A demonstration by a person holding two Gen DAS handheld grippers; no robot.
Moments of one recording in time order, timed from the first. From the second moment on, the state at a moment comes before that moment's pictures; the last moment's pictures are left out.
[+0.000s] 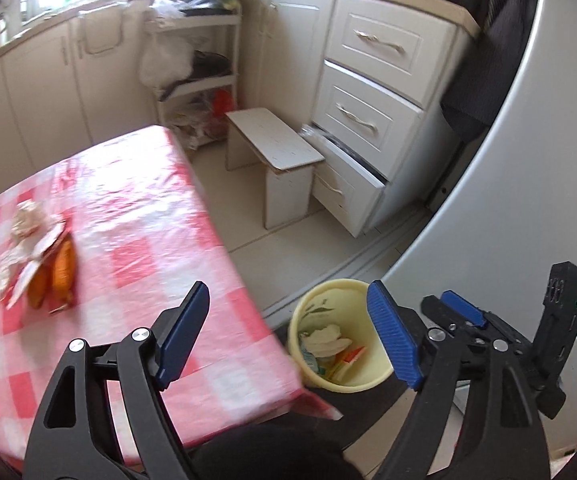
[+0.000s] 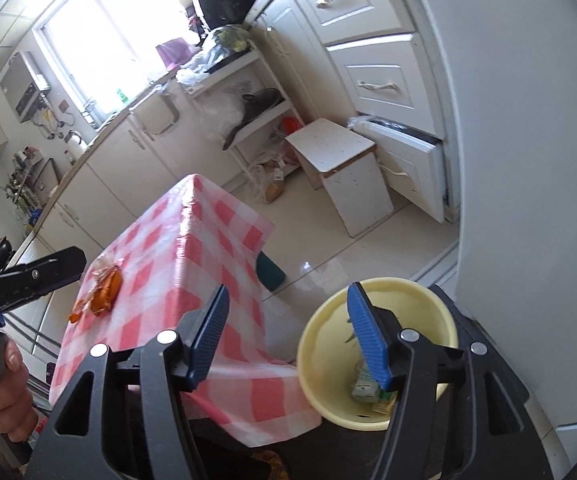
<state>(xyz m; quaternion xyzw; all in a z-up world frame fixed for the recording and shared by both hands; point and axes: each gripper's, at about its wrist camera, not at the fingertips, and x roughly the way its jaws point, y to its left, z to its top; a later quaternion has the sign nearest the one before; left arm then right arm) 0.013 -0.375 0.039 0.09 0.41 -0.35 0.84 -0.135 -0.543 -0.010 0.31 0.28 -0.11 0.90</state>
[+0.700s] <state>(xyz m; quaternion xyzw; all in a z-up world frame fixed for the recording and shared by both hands) 0.081 -0.125 0.025 -0.03 0.41 -0.16 0.90 -0.012 -0.415 0.055 0.32 0.30 0.13 0.89</state>
